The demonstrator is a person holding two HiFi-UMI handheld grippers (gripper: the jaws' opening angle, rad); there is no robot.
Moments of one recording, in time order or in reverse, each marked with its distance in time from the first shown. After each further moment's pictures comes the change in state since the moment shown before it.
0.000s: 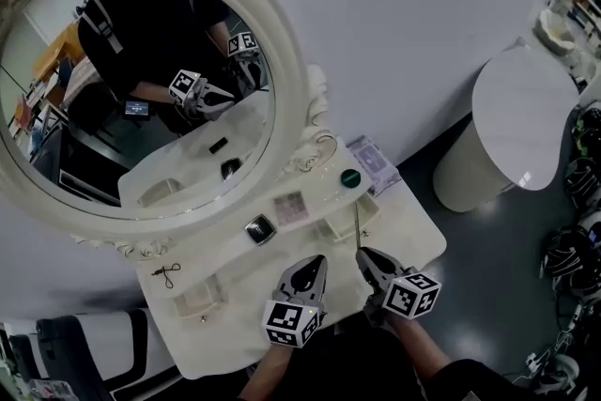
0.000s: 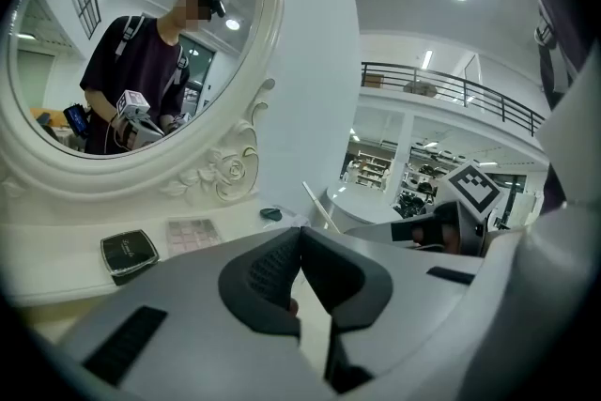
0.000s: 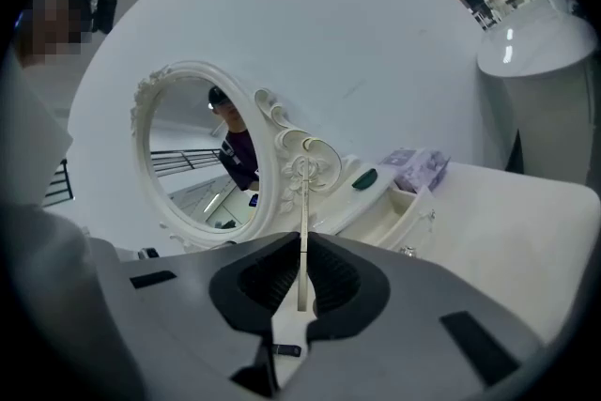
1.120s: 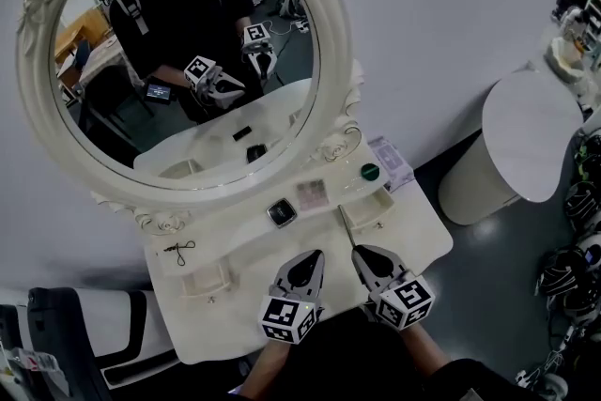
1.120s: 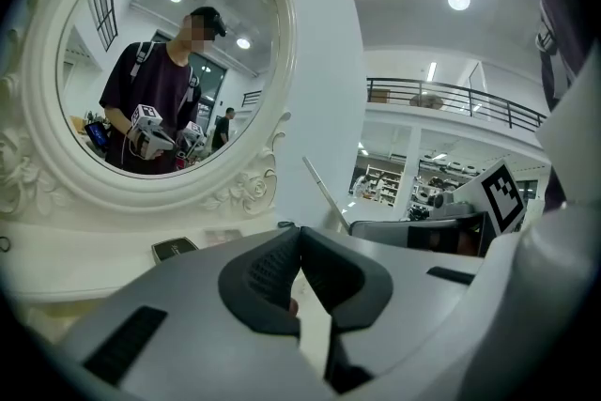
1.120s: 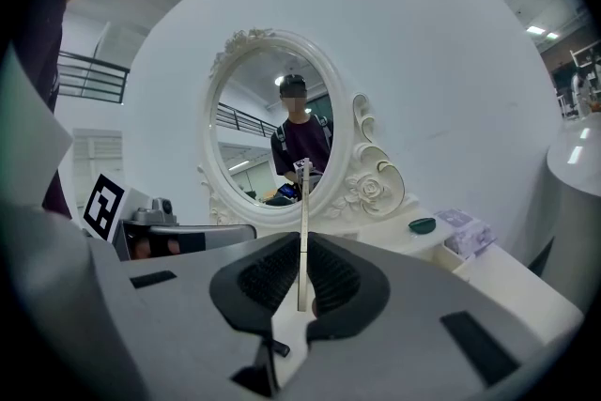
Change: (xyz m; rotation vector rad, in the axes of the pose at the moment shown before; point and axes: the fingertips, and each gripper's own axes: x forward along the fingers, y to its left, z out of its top) left arm -0.070 0.018 0.009 -0.019 -0.103 0.058; right arm -0.005 0.093 -0.021 -0.515 -0.014 0.092
